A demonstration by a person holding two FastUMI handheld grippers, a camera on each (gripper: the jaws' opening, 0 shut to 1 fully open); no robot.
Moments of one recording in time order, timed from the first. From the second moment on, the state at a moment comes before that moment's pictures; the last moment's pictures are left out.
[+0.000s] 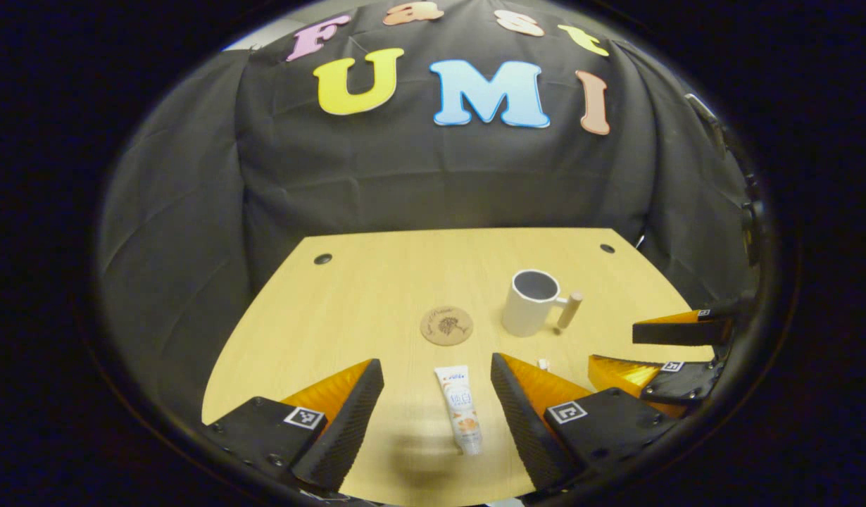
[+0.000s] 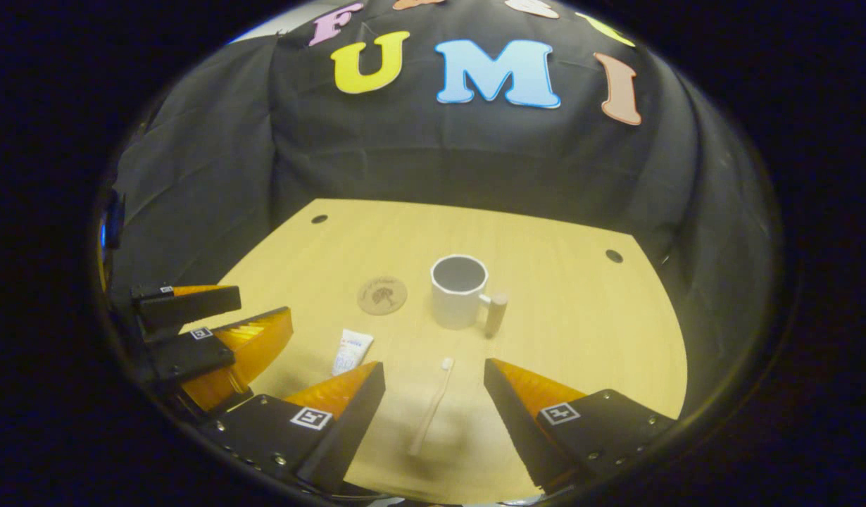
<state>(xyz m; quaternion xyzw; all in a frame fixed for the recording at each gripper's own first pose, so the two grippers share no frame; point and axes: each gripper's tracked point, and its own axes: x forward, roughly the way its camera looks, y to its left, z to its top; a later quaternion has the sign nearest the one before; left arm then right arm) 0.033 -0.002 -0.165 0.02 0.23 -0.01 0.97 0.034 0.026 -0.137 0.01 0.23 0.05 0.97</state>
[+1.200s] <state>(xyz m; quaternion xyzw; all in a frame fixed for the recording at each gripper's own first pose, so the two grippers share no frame) 0.049 -0.006 -0.323 -0.02 0.45 0.00 0.89 0.057 0.034 -0.278 0.05 0.46 0.02 0.89</state>
